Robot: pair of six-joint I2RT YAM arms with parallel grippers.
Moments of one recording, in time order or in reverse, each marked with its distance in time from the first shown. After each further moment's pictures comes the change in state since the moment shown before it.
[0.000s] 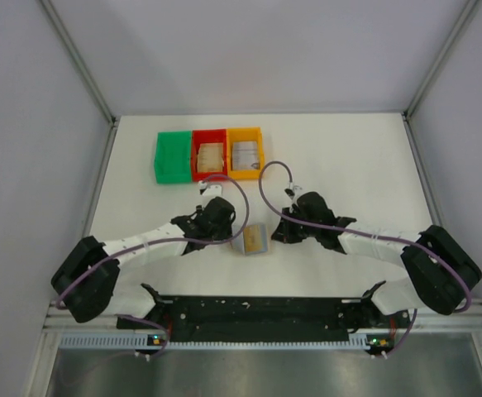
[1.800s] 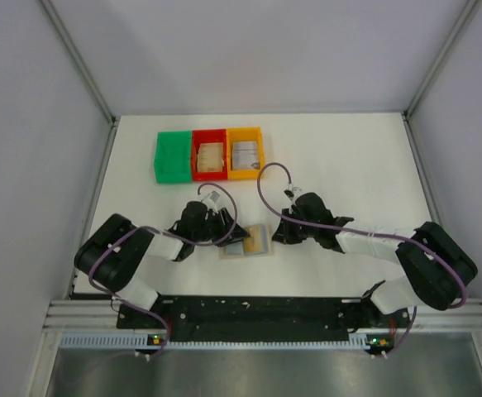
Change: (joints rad) left arm 0.270 0.200 -0.339 0.873 0.837 -0.269; right arm 0.000 0.036 0.000 0.001 0.018 -0.004
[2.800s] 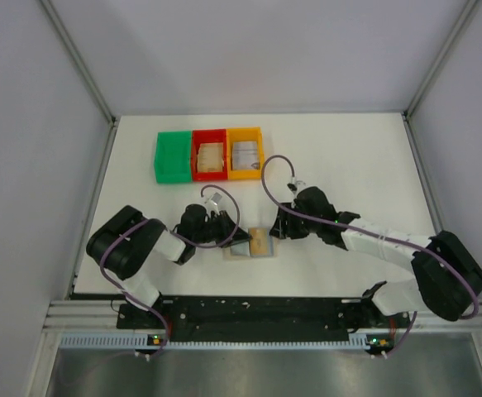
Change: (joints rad) left arm 0.004 0.133 -0.035 0.277 0.116 -0.097; right arm 0.000 -0.060 0.054 -0.135 0.044 0.010
